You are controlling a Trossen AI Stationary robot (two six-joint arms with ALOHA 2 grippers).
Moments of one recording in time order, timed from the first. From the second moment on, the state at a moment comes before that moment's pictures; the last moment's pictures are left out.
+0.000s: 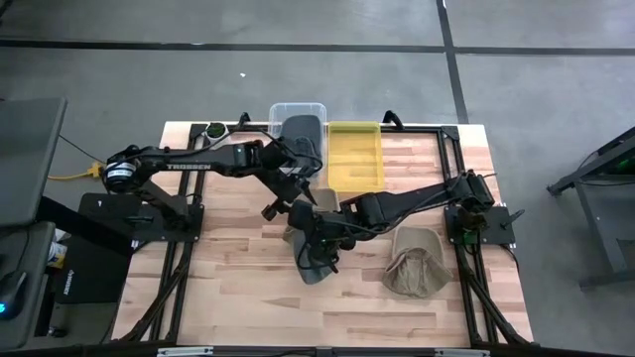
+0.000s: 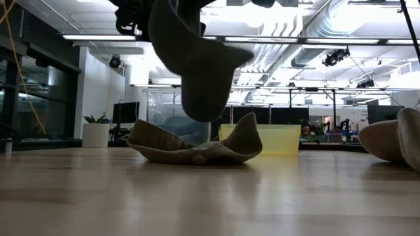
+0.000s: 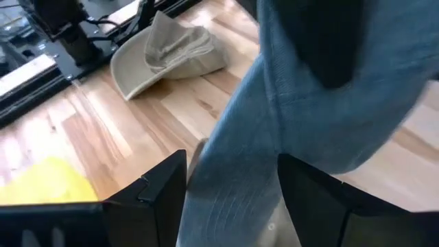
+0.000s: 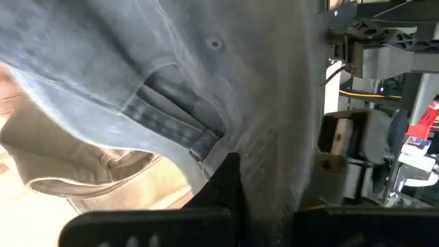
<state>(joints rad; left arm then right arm) 0.22 1.47 1.14 -0.40 0.64 0.78 0.25 1.96 1.95 -0.91 0.34 -1.15</state>
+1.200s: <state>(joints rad) 0.22 1.47 1.28 -0.58 0.80 0.65 0.33 1.96 1.95 -0.91 0.54 -1.43</state>
